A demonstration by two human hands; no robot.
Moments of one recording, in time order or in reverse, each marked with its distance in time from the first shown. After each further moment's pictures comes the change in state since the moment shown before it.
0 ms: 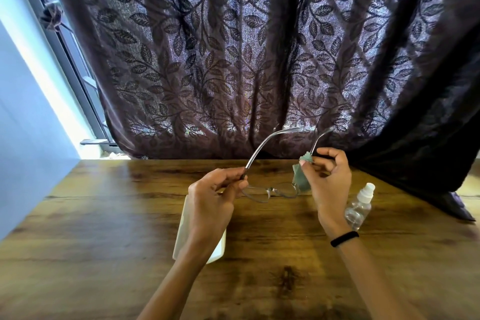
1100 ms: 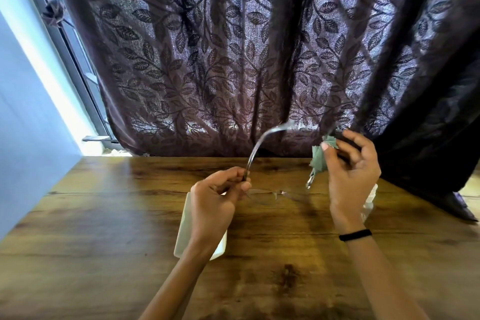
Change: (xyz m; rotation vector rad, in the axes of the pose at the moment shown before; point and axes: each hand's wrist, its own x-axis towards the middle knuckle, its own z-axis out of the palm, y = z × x) left_hand -0.006 0.010 0.002 -0.142 0.001 -0.115; right_hand 0.007 -0.024 -0.007 0.146 0.159 -0.154
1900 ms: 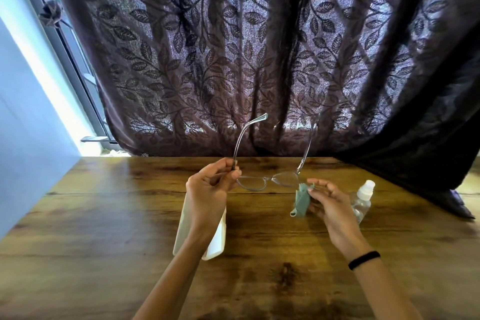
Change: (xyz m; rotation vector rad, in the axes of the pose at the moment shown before) left_hand 0.017 -0.022 -0.001 -0.096 0.097 -0.035; right_hand -0.029 0.042 -0.038 0.022 -0.357 0.747
